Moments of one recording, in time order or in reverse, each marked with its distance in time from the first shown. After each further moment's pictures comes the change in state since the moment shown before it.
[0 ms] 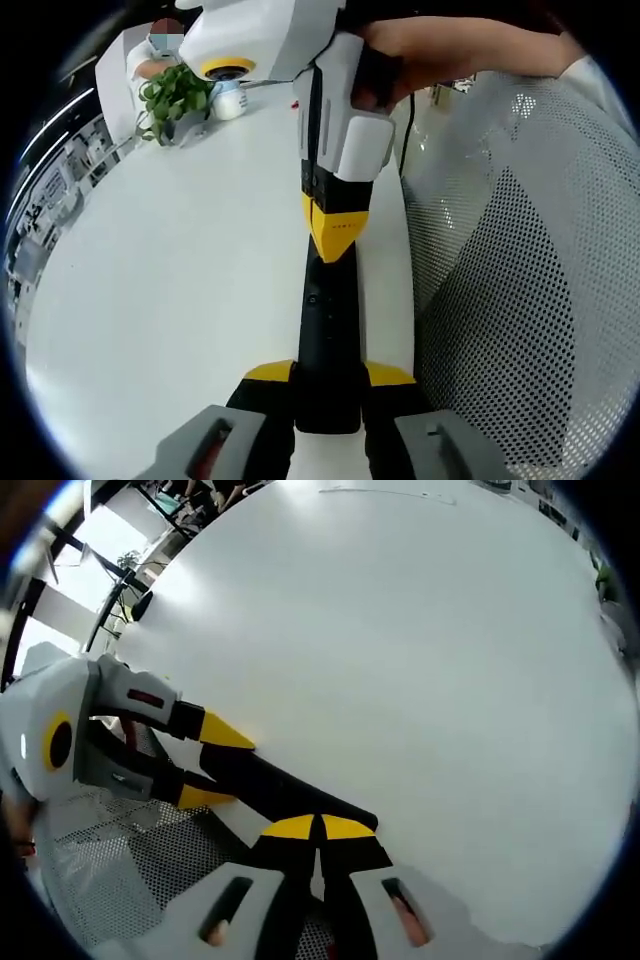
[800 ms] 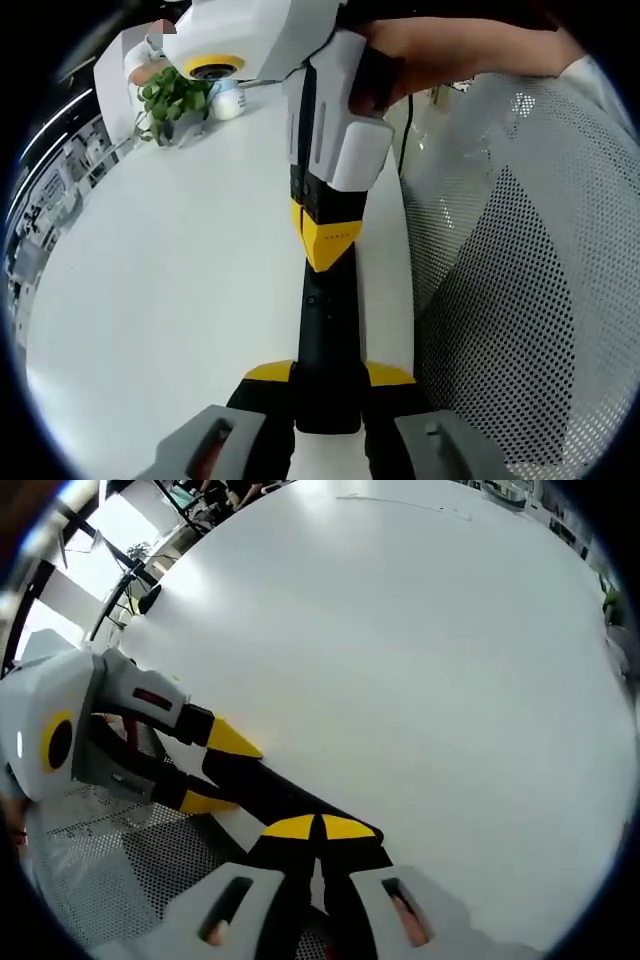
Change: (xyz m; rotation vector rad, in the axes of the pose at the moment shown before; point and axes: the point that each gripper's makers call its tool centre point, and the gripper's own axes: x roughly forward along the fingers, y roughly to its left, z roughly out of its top) left arm 0.000 0.000 0.001 0.004 0.003 -0.003; right arm 0.002 0.005 0.008 -0.067 -0.026 -0.012
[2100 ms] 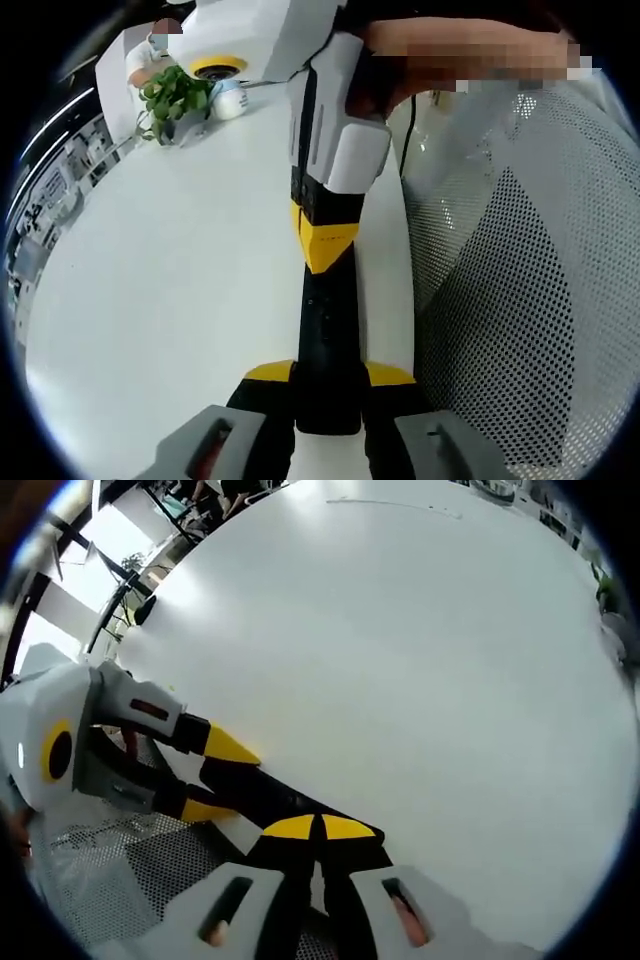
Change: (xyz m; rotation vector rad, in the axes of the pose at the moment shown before) left arm 0.000 0.000 0.000 -0.006 -0.002 0.003; right arm 0.001 -0.001 0.002 0.050 -0.021 0.004
